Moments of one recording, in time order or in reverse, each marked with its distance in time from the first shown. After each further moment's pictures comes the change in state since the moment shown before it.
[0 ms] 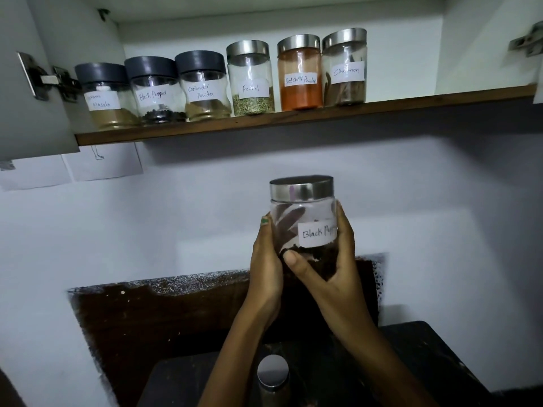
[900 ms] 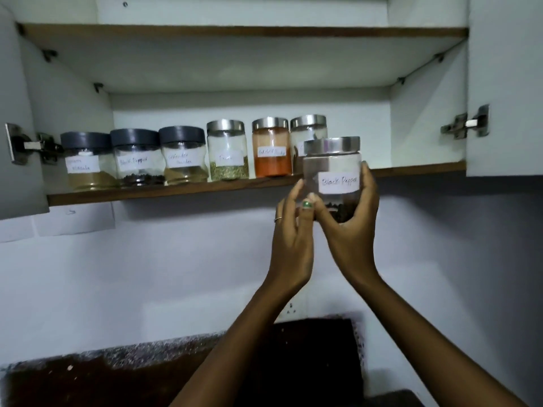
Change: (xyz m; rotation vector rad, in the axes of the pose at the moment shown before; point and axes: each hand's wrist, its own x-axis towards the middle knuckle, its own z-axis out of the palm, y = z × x) left_hand 0.078 0.038 0.081 0.346 -0.126 0.425; right_hand 0.137 -0.041 -0.060 -0.338 0.380 -0.390
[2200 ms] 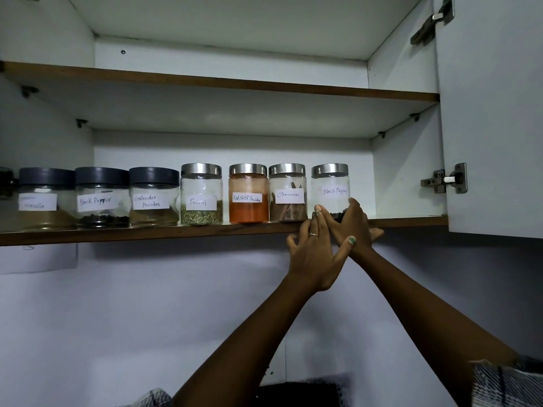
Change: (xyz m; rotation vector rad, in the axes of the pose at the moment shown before) left_hand 0.110 -0.040 0.089 0.862 -0.187 0.093; right_hand 0.157 0.108 -0.013 -0.610 -0.107 0.176
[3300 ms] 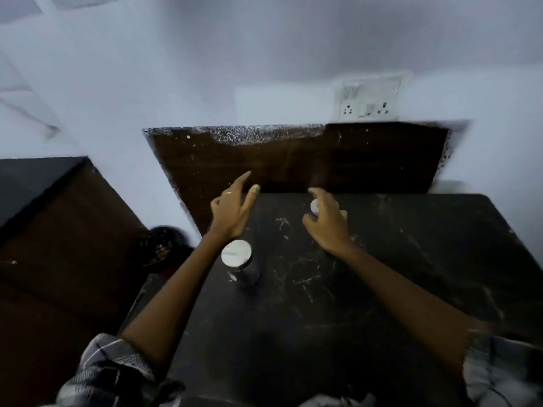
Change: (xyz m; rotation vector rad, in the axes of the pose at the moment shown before) left_hand -0.481 -0.238 -0.075 -0.003 -0.191 -0.747; right_hand -0.530 0.004 0.088 0.054 -0.916 0.059
